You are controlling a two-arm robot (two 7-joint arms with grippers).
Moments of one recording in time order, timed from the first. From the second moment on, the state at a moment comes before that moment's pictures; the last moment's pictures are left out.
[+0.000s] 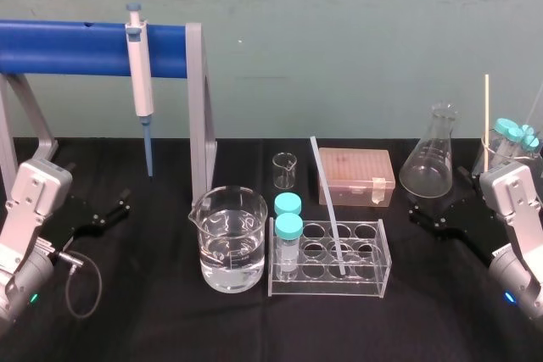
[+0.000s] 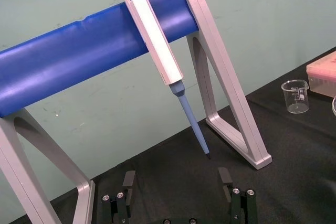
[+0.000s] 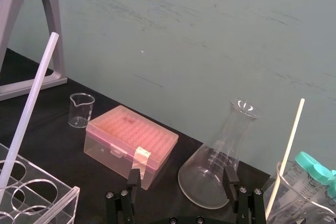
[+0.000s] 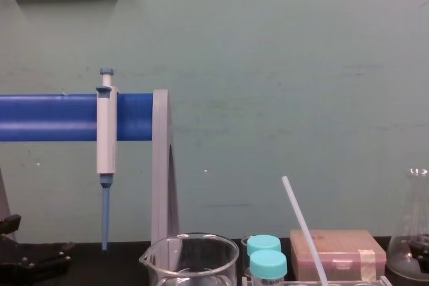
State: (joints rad) left arm -0.20 0.60 0.45 -1.41 -0.25 -0.12 0.03; right arm 0.20 0.60 -0.45 -1.41 0.25 -0.12 -0.03
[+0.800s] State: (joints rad) left arm -0.20 0.60 0.45 -1.41 -0.25 -0.12 0.03; right arm 0.20 0.60 -0.45 -1.41 0.25 -0.12 -0.03
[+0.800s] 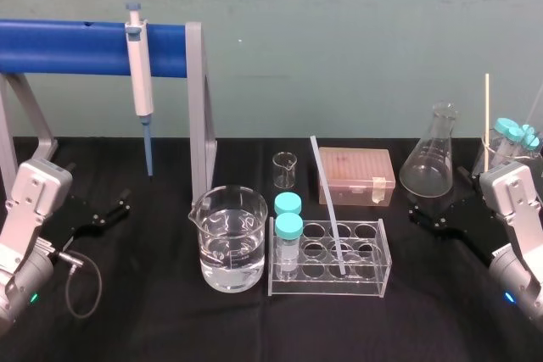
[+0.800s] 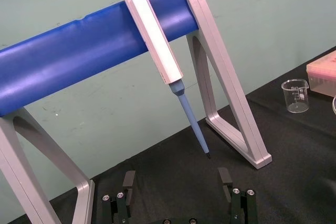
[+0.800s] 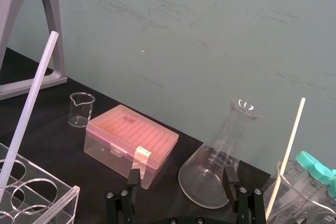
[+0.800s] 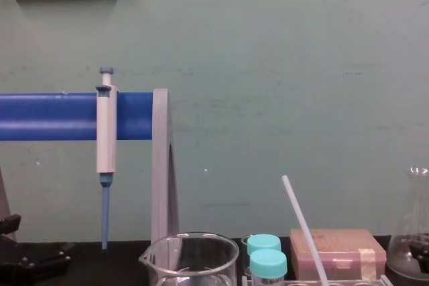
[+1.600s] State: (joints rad) left arm -0.20 0.60 0.45 -1.41 -0.25 -0.12 0.03; right arm 0.20 0.60 -0.45 -1.41 0.25 -0.12 -0.03
